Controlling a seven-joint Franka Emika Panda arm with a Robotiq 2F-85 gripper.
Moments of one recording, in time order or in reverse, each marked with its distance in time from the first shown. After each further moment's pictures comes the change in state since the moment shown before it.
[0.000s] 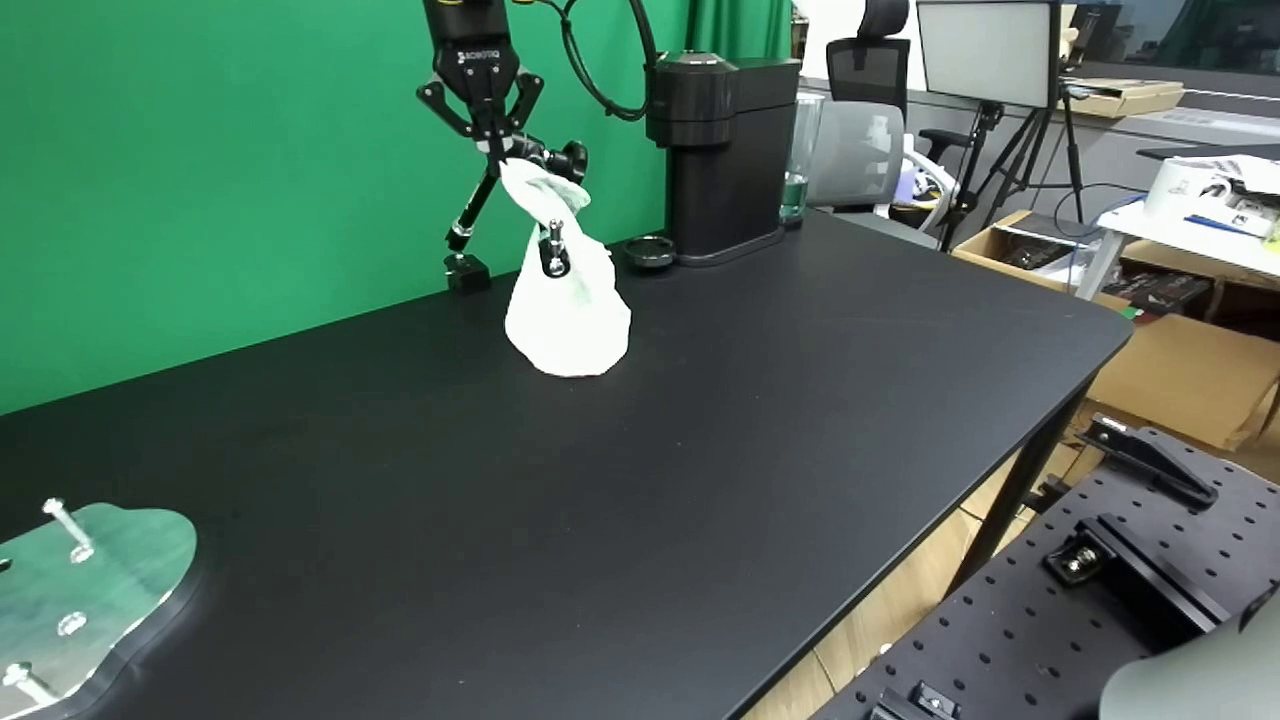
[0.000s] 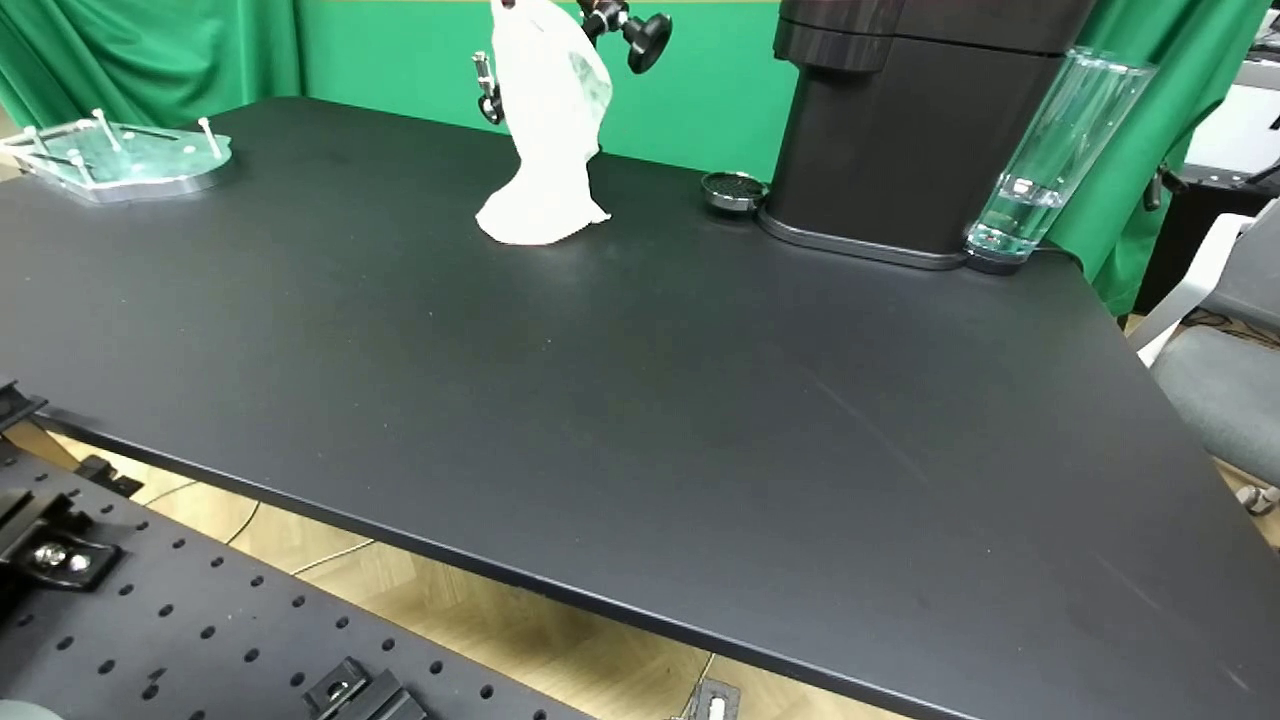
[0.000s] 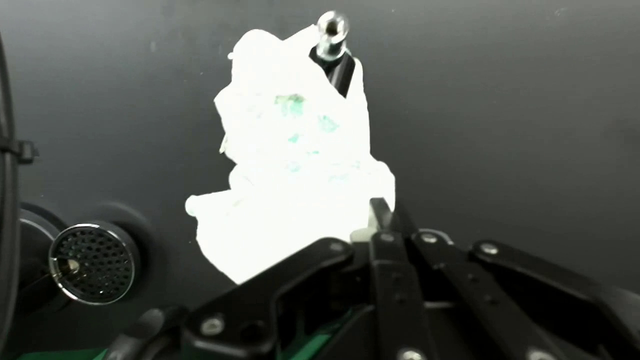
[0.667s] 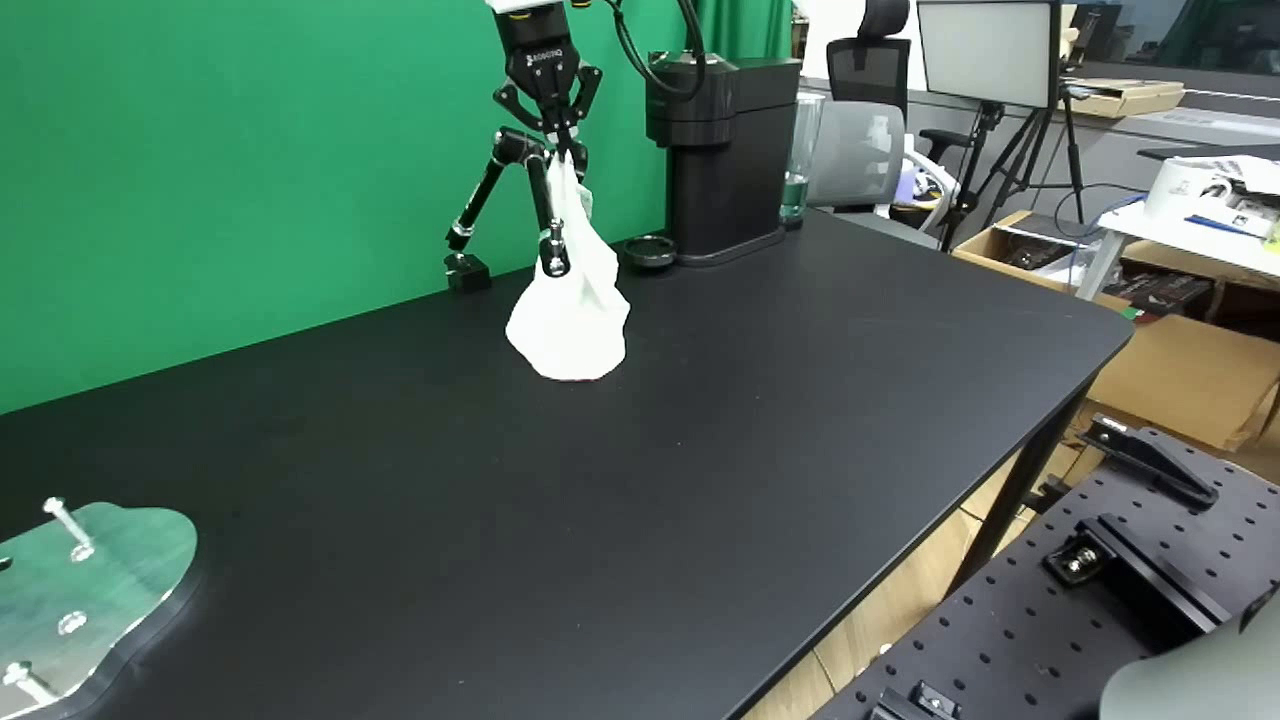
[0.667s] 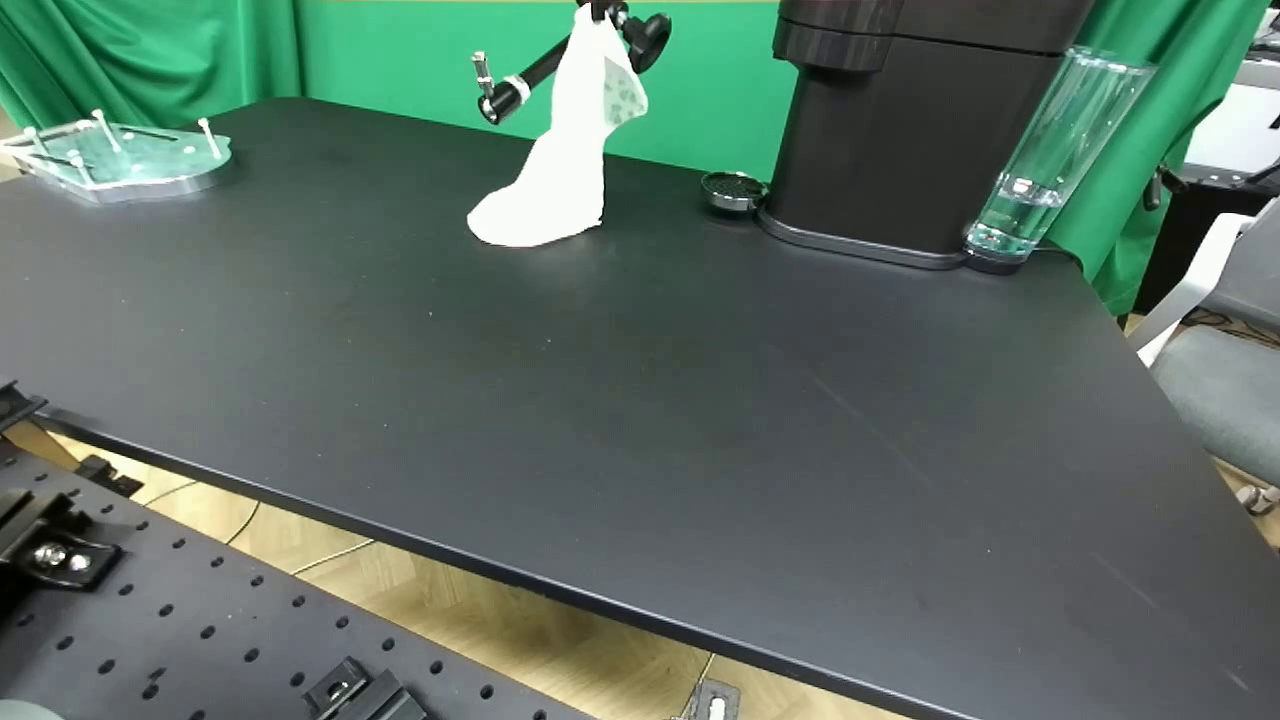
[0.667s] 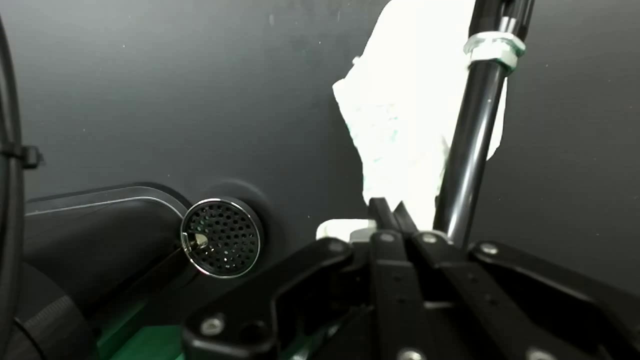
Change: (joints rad) arm -0.057 0.103 -0.052 0.153 -0.112 -0.064 0.005
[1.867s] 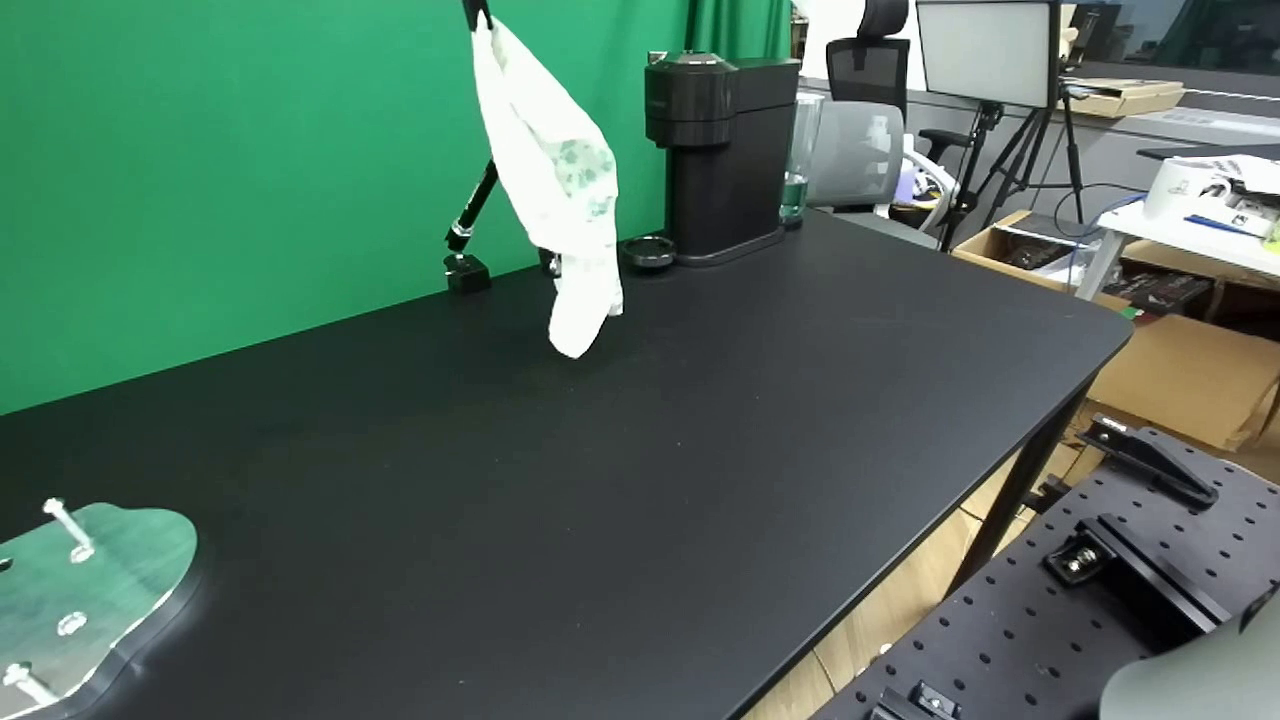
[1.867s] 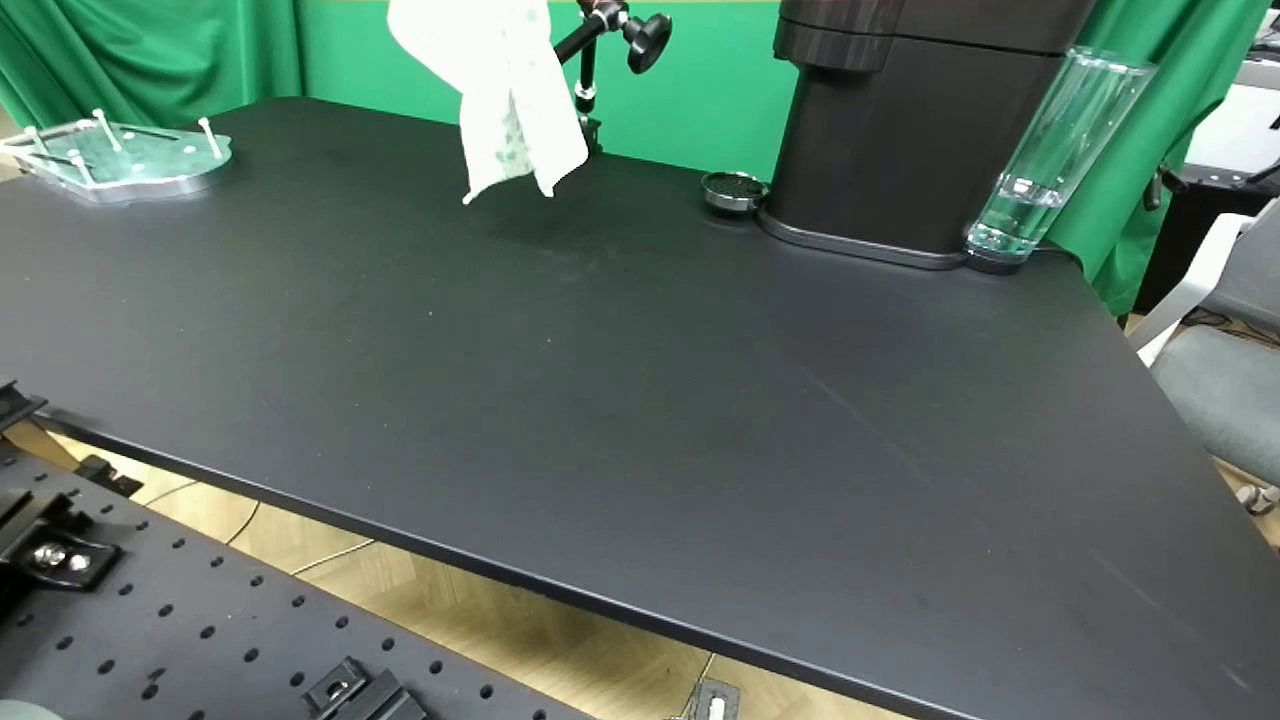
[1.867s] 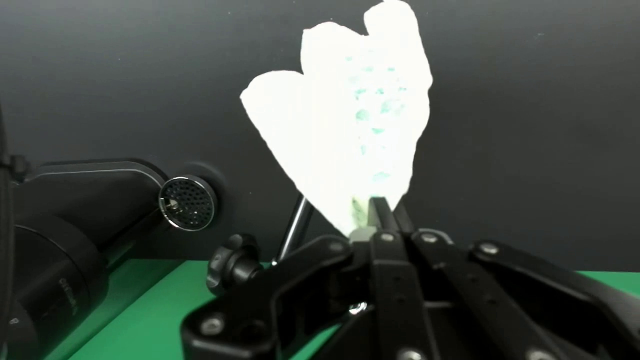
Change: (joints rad) arm 0.081 -0.432 0.124 -0.335 -0.049 0.016 0.114
